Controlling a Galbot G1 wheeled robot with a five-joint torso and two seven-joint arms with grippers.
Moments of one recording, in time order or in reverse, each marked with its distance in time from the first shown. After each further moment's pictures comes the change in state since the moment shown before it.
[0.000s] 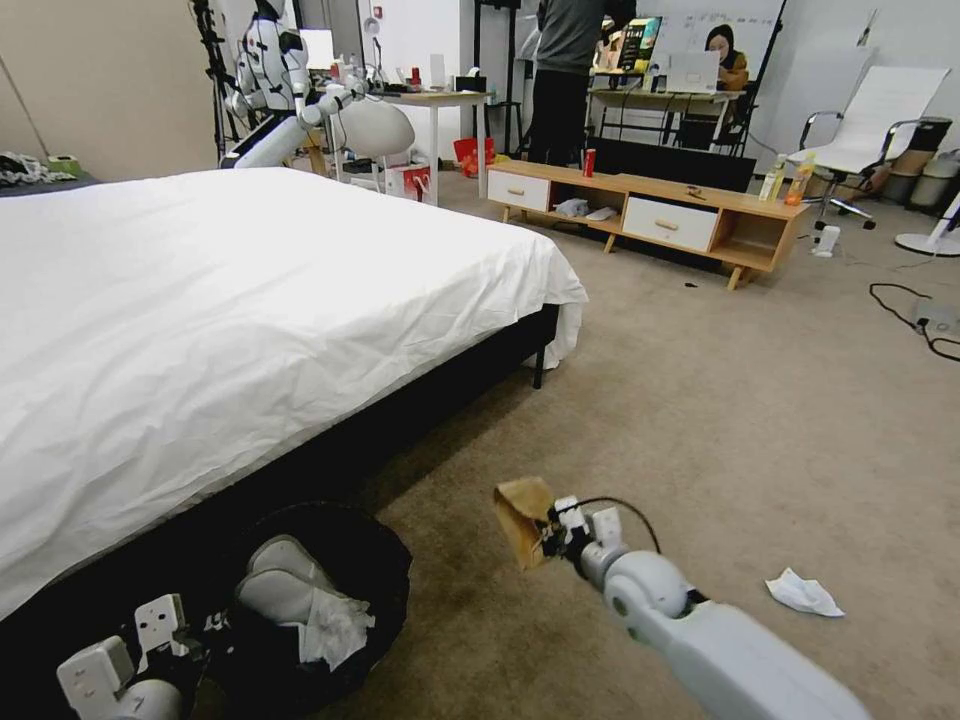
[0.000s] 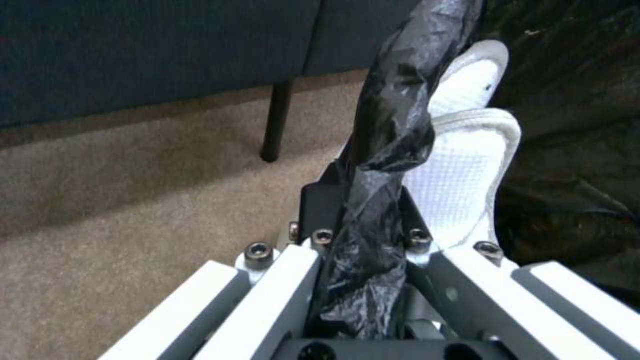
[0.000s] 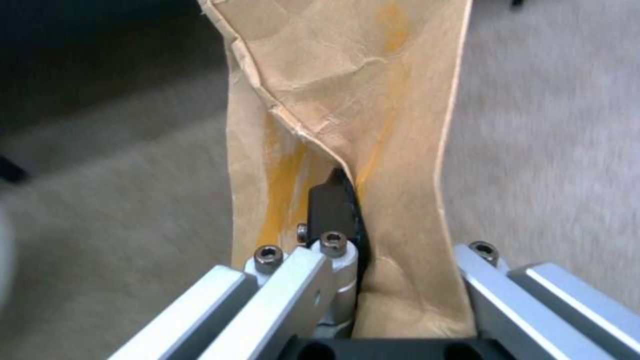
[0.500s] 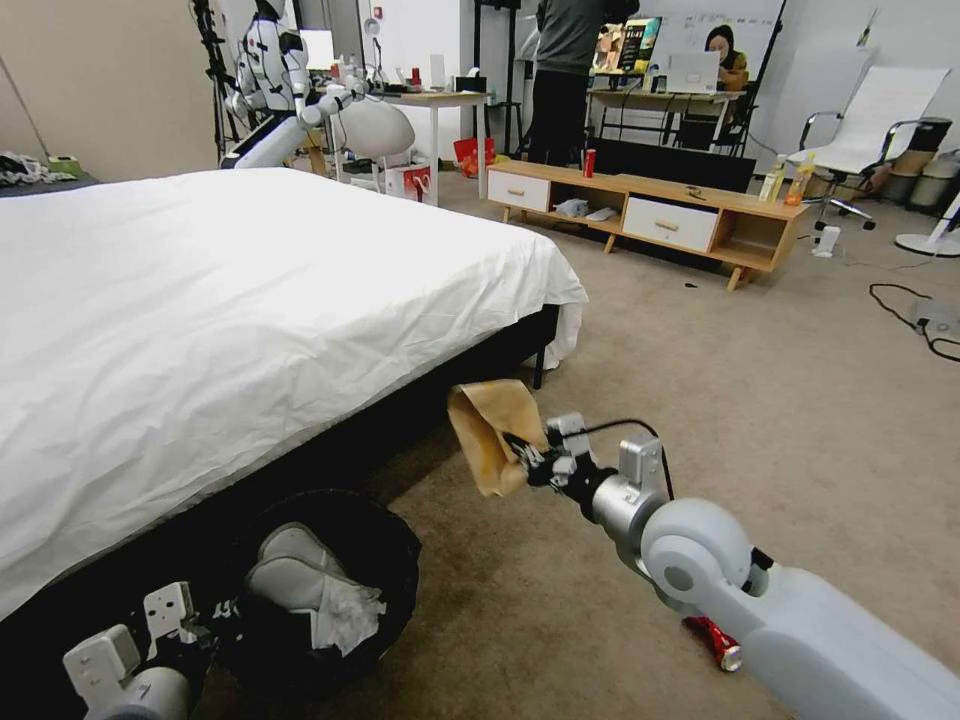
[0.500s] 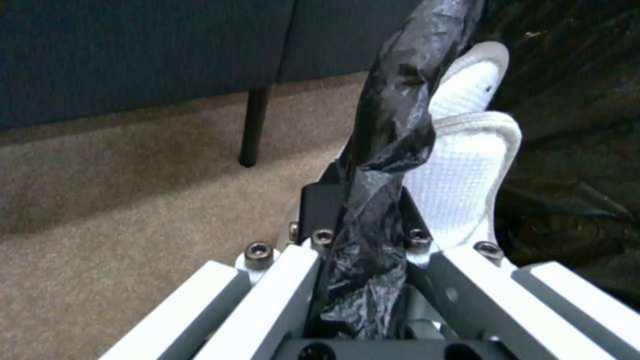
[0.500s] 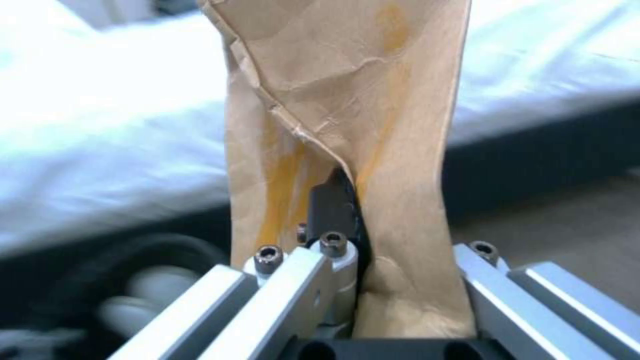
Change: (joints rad) left arm -0.013 0.032 0.018 -0.010 -0.070 0.000 -0.029; right arm 0.111 -0.125 0.037 0.518 0.295 0.042 0.057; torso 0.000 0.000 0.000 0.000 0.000
